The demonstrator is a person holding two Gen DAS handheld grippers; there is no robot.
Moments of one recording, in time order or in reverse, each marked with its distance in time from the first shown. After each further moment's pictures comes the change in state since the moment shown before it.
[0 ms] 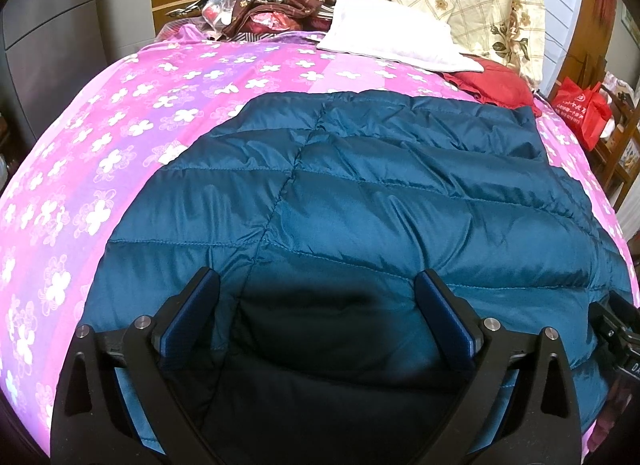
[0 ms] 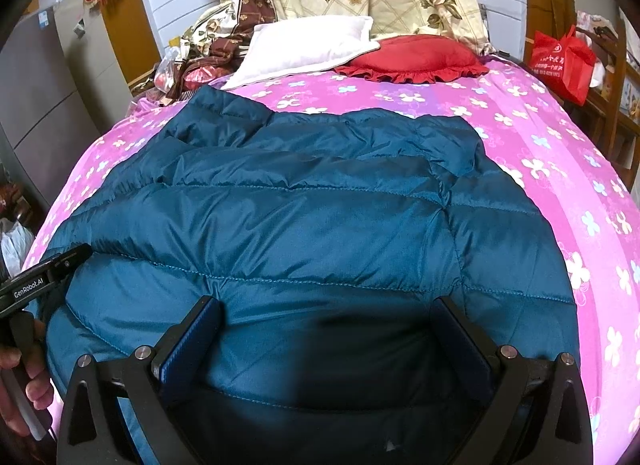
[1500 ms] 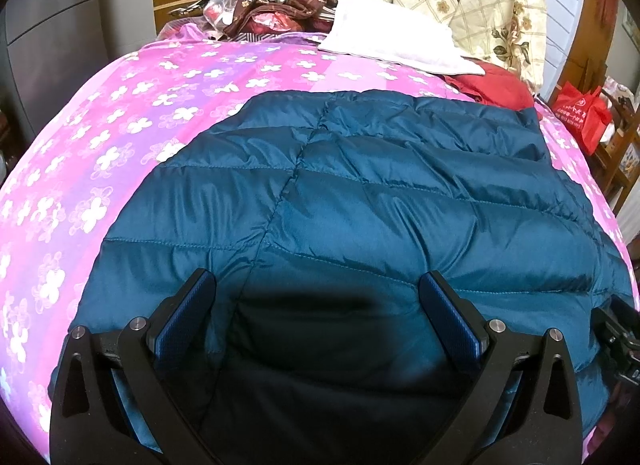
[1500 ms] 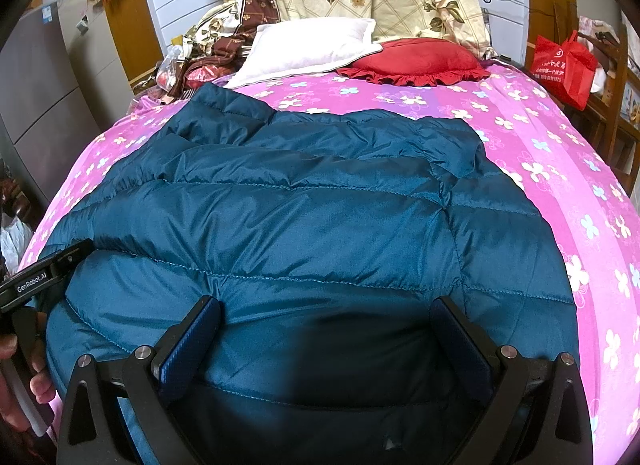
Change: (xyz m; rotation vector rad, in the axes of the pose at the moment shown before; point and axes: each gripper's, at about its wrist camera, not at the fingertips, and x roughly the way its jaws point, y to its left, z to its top) left arm 0.002 -0.001 -0.003 -0.013 -0.008 -0.007; right arm 0.002 0.002 -0.002 -0.015 -0.010 -0.001
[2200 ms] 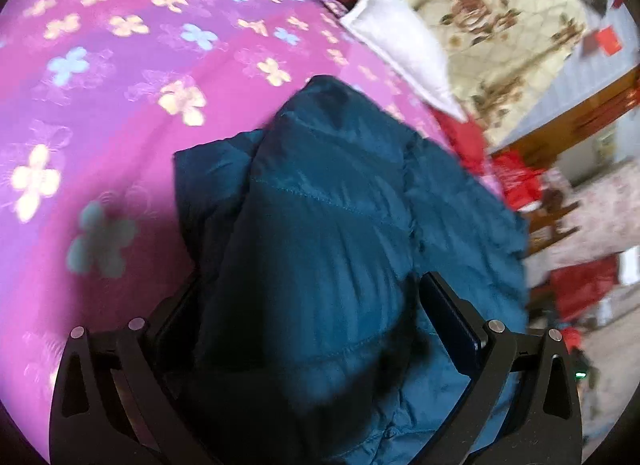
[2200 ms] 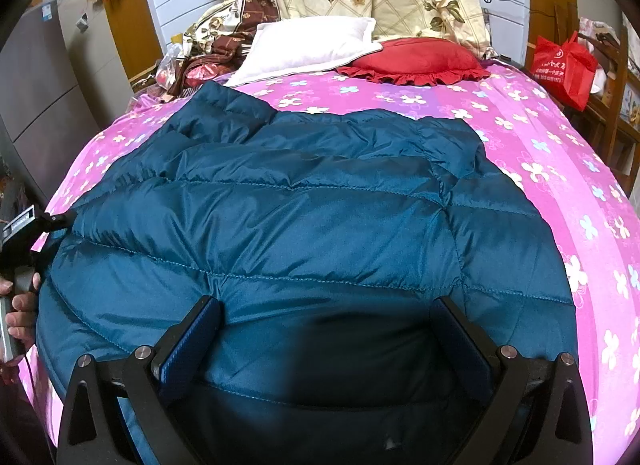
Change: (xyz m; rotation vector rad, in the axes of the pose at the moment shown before) left arm 0.068 0.134 0.042 -0.341 0.182 -0.503; right arm 0.000 0.001 0.001 -0.003 0.004 -0.003
